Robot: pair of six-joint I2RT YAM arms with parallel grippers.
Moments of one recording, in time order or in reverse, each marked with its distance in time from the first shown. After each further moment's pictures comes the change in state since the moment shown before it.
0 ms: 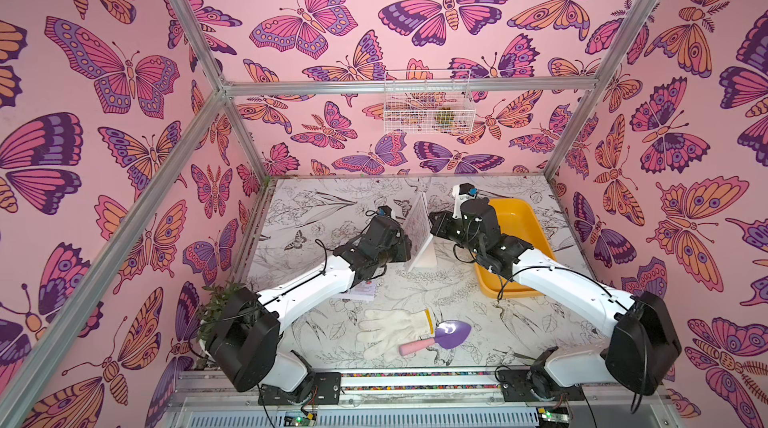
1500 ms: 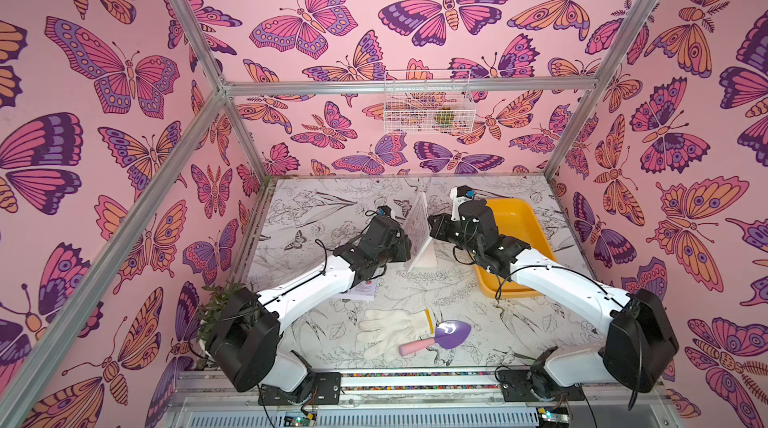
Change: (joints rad) left arm -0.001 0.000 0.000 0.000 -0.008 0.000; right arm -0.003 0.016 -0.010 -0.008 -0.011 -0.021
